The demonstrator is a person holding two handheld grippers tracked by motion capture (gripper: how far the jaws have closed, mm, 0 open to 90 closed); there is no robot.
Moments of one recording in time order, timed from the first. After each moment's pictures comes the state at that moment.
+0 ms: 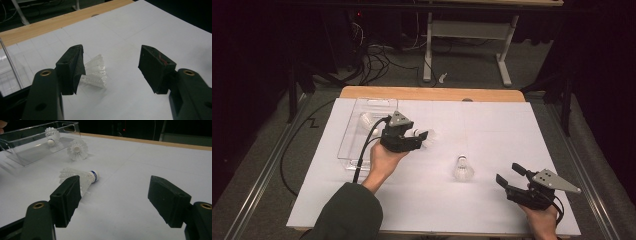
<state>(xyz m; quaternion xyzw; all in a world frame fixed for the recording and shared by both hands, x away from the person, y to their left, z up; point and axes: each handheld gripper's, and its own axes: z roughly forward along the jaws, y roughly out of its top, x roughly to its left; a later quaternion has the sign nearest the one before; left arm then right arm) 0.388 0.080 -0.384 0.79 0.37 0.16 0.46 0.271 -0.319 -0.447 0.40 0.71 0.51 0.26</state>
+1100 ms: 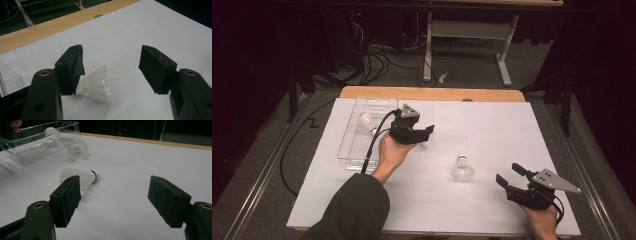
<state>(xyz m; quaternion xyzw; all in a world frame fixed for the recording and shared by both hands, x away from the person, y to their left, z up) 0.415 0.059 -0.384 0.79 0.38 0.17 0.44 0.271 -0.319 -0.447 0.40 0.71 0.51 0.25</state>
